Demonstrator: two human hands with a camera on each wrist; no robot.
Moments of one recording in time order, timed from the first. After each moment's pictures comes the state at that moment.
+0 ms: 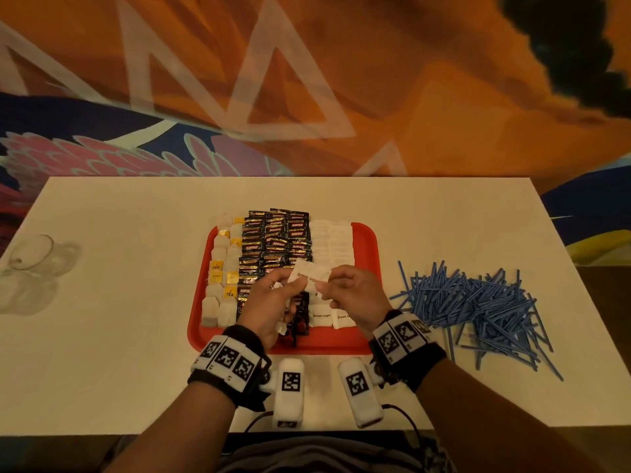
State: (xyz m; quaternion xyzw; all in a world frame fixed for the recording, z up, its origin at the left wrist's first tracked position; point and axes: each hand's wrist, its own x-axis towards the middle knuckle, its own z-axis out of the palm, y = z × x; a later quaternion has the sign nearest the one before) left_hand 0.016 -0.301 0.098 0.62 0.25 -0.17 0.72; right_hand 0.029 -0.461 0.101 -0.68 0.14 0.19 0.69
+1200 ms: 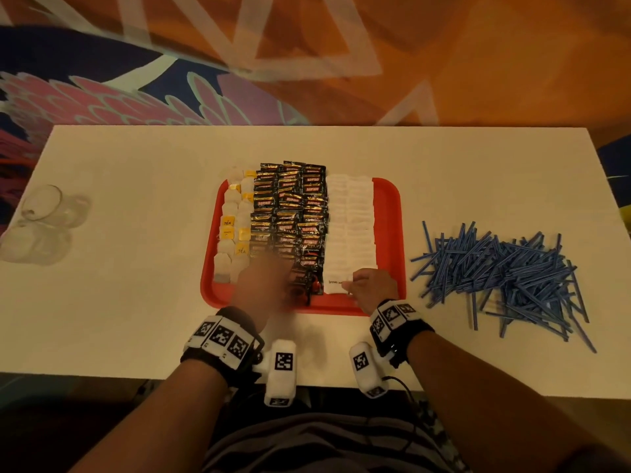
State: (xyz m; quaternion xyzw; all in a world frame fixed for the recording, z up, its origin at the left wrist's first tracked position) left_hand -0.011 -0.269 0.058 0.64 0.37 -0.17 0.65; right_hand 0.008 -0.472 -0.017 -0.81 0.24 0.27 0.46
